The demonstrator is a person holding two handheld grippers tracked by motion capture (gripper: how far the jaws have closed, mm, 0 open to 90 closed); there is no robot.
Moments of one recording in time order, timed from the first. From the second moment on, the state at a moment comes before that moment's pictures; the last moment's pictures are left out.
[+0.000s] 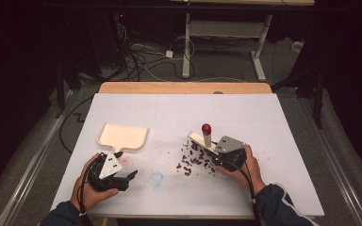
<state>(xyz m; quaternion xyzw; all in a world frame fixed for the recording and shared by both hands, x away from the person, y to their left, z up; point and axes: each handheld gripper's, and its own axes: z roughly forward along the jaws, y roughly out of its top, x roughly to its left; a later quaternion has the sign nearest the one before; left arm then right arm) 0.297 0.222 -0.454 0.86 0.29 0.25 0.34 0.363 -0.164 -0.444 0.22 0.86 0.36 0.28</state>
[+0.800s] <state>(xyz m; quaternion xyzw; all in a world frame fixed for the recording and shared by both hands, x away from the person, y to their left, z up) 0.301 0.222 -0.459 0.86 0.29 0.24 0.34 0.435 -0.129 -0.450 0.18 0.86 0.36 0.30</state>
